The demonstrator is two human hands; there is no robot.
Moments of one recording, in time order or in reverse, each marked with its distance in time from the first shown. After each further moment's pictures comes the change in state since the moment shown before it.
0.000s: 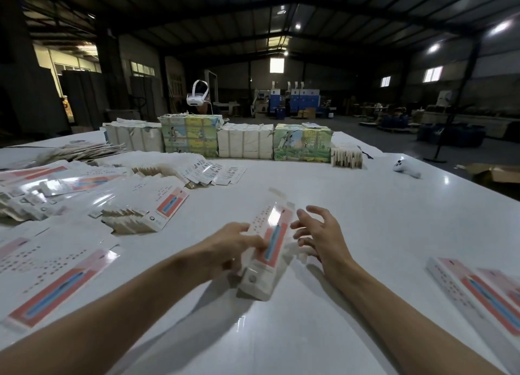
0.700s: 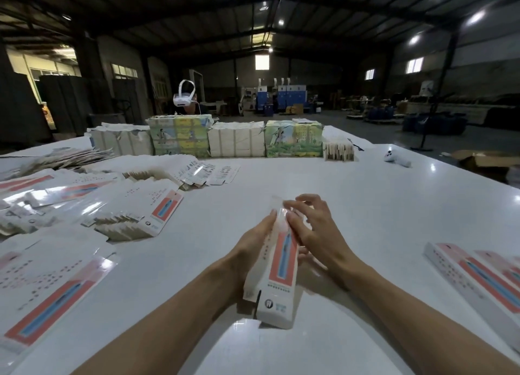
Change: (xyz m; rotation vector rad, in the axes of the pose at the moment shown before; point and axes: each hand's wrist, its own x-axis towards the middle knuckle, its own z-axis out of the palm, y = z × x) left_hand 0.019 -0.010 0.038 -0.242 -0.091 0.104; right_hand -0.006 -0.005 0.004 -0.749 -0.036 -0.448
